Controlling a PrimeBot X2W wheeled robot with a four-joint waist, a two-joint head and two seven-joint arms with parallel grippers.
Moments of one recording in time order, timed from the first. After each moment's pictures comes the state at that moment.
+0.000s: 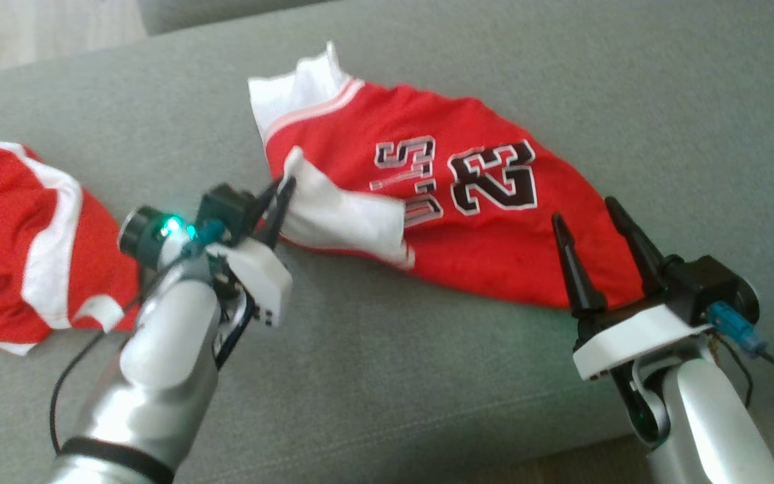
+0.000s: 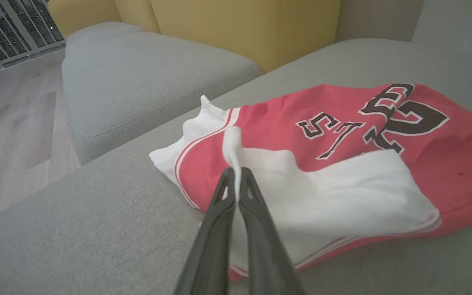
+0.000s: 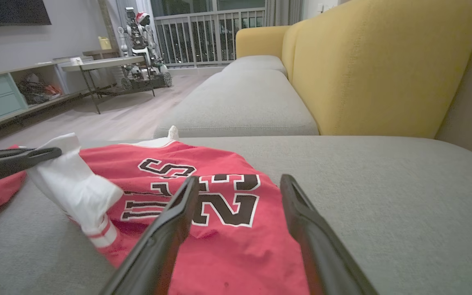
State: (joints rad) left arm -0.63 0.13 -0.52 0.77 -0.14 -0.12 -0.25; right arm -0.20 -0.05 0.07 0.20 0.11 0.13 -0.21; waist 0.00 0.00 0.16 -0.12
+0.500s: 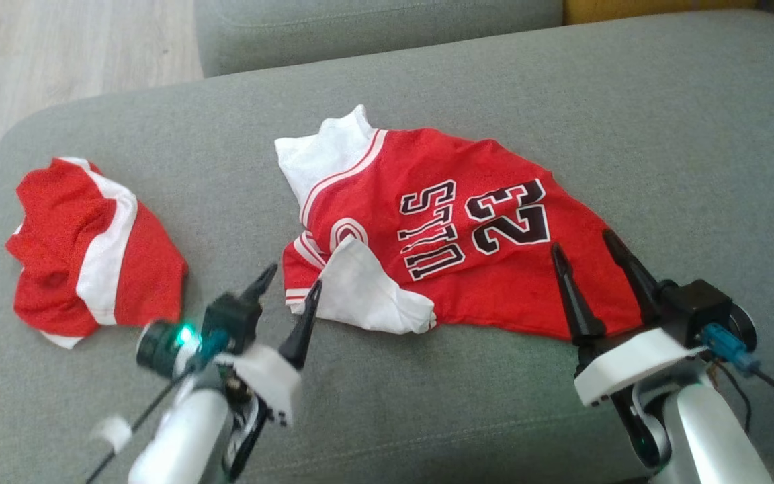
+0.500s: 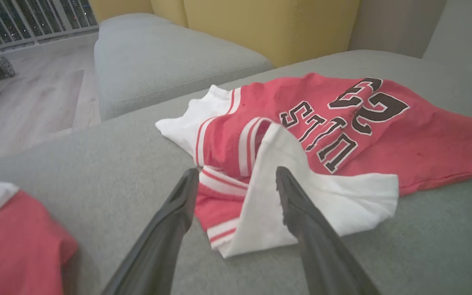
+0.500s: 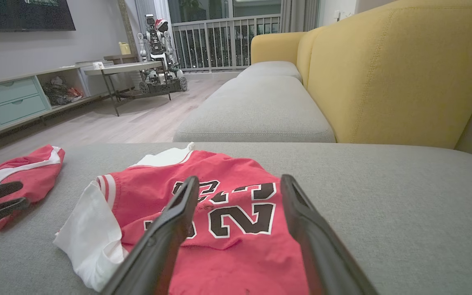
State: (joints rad) left arm -0.31 0.15 -0.52 0.54 -0.20 -0.04 -0.25; right arm -0.14 -0.05 0.07 0.20 0.11 0.13 -0.18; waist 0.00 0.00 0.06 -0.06
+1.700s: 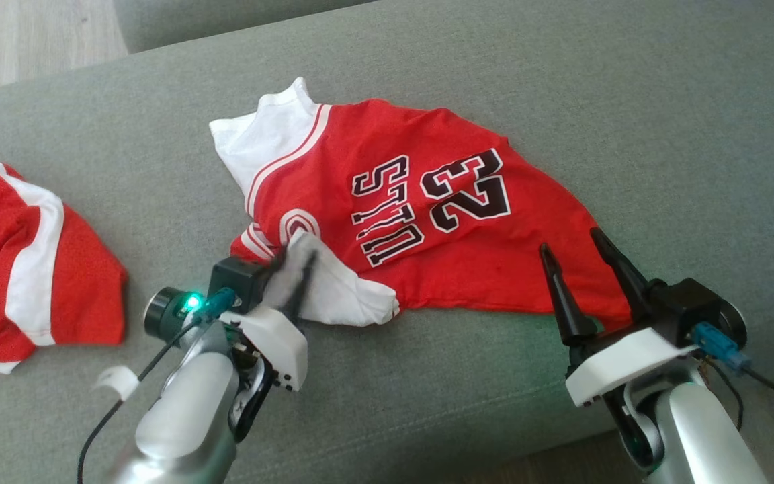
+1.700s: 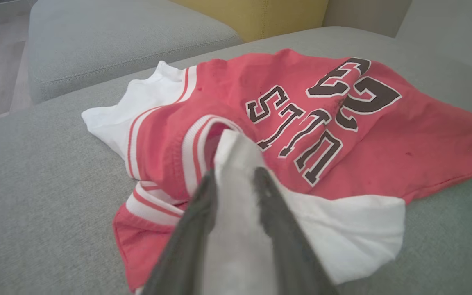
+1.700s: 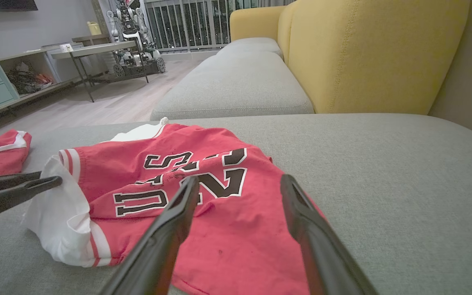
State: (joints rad) left arm -0.42 0.12 -0.53 0.63 -0.24 -0.06 -0.21; right arm -0.14 -0.05 0.10 0.18 0.12 0.13 -0.17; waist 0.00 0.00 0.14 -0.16
